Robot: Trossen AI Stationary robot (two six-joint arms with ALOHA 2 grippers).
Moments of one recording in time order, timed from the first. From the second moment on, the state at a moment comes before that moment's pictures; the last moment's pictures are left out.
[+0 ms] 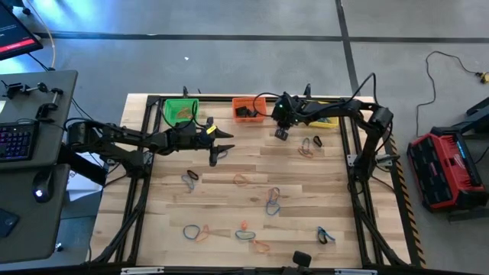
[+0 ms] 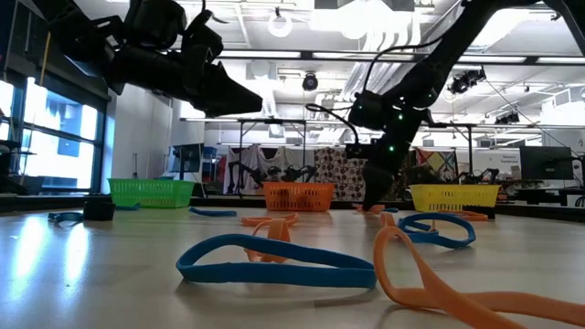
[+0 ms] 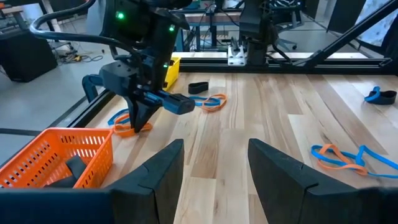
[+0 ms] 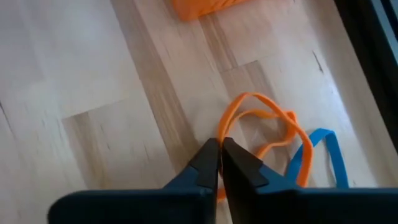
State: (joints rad) left arm 0.23 1.34 0.47 0.65 0.07 0.08; right arm -0.61 1.83 0.99 -0.23 0.04 -0.30
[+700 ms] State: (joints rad) left arm 0.23 1.34 0.47 0.62 0.07 0.06; right arm -0.49 1.82 1.04 -0.36 -0.03 -0.19
